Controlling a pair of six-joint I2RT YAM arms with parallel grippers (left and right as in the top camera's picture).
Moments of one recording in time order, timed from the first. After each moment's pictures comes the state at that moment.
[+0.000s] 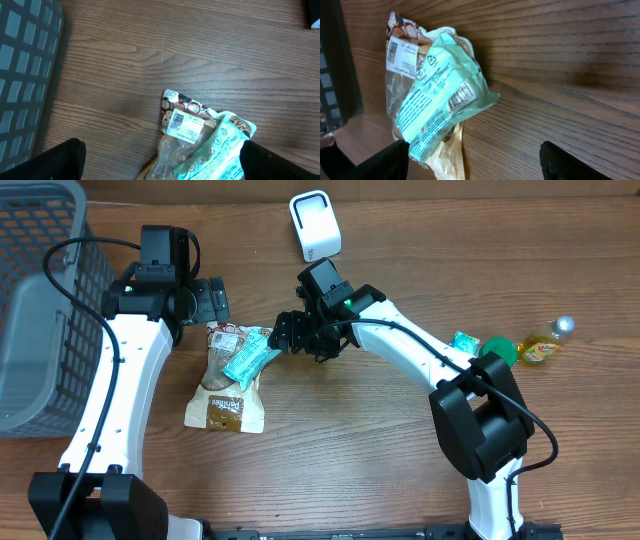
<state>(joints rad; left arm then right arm) -0.05 1.62 1.45 -0.89 -0.17 -0.23 0.61 2.10 1.62 -0.65 -0.41 0.67</state>
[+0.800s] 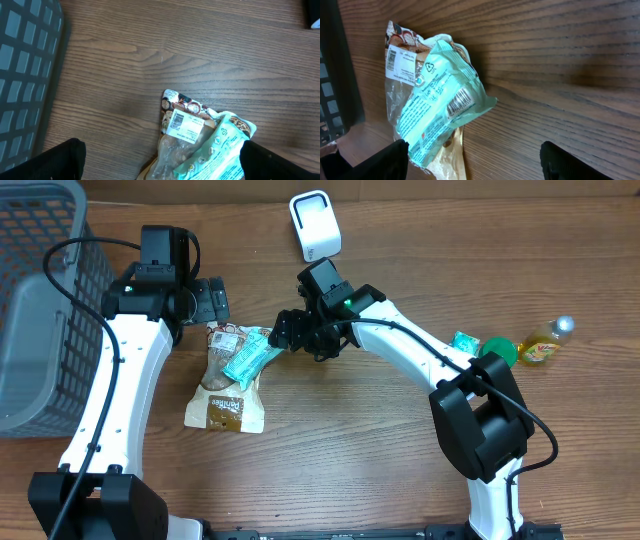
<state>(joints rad) -0.05 1.62 1.45 -0.89 -0.17 -0.23 0.61 2.10 1.62 -0.64 -0.40 0.70</state>
